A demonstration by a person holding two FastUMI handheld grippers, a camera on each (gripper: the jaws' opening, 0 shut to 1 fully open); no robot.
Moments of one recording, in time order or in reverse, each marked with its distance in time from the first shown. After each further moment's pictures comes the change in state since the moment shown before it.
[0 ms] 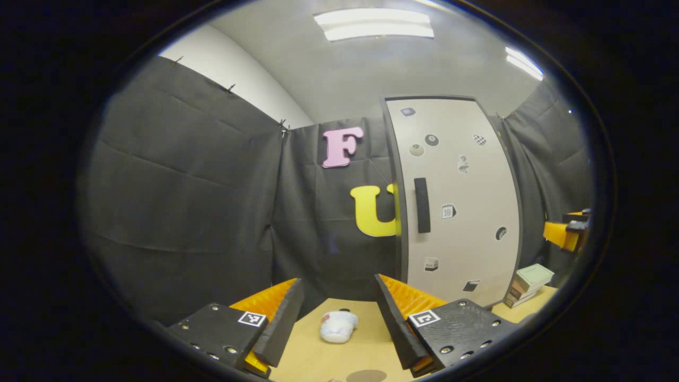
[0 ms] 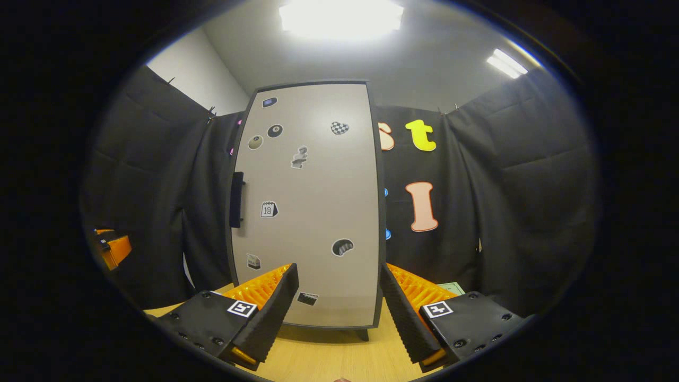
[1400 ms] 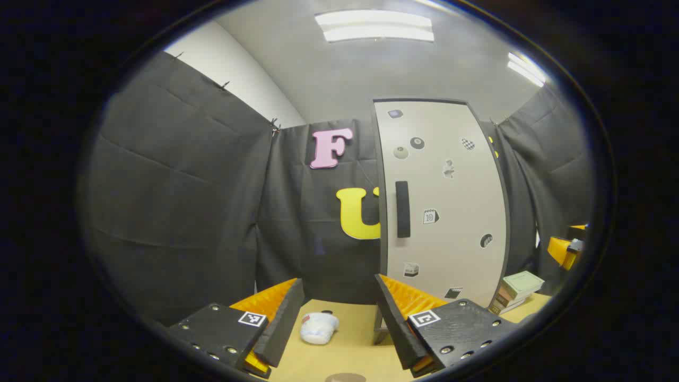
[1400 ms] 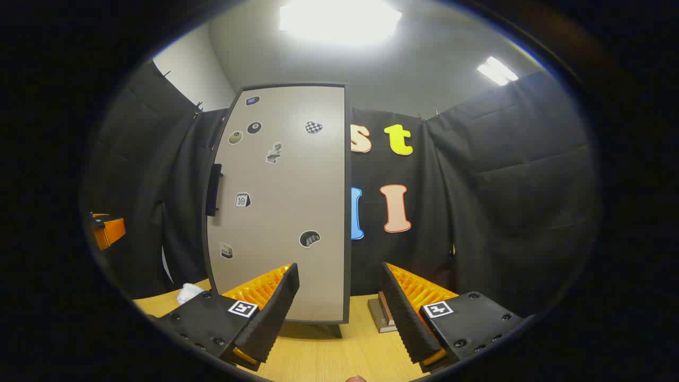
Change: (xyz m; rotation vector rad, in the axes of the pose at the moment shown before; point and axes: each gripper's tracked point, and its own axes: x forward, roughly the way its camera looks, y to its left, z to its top) left arm 0.011 -0.057 0.003 -0.044 -0.015 -0.076; right arm -0.039 -0.062 -0.030 -0.045 -0.020 -0.156
